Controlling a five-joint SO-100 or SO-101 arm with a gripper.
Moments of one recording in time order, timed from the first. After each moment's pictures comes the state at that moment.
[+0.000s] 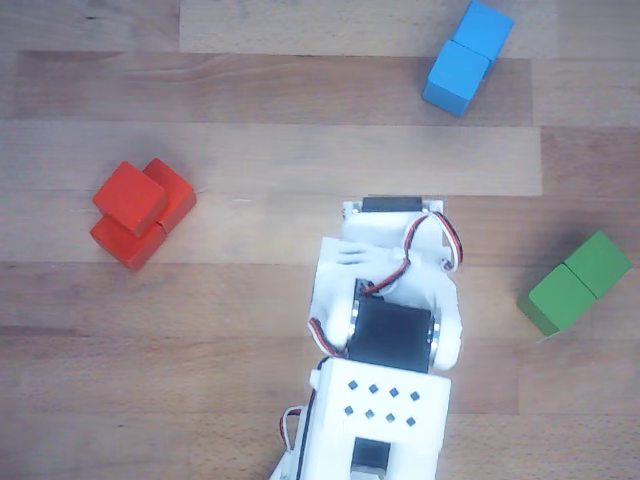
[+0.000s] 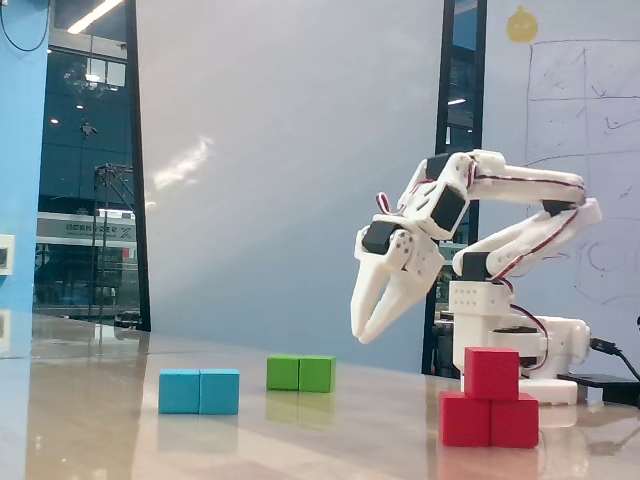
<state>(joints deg) 6.9 157.3 157.1 59.8 -11.2</state>
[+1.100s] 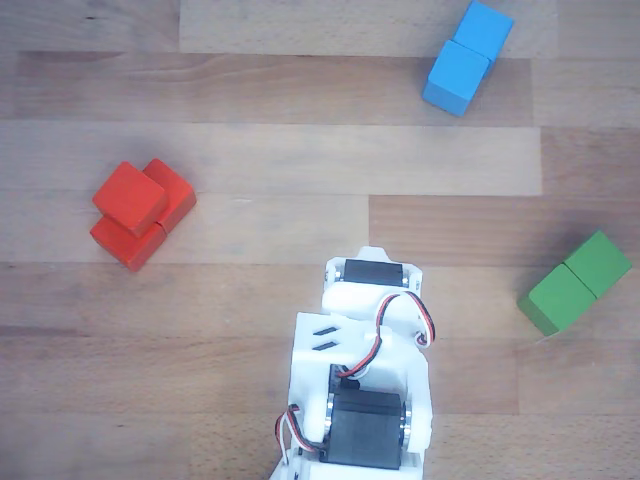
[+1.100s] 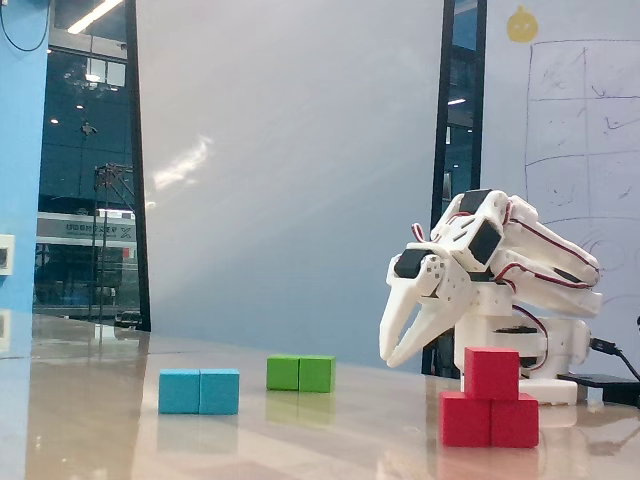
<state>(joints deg) 2.6 195.8 175.1 74.6 -3.3</state>
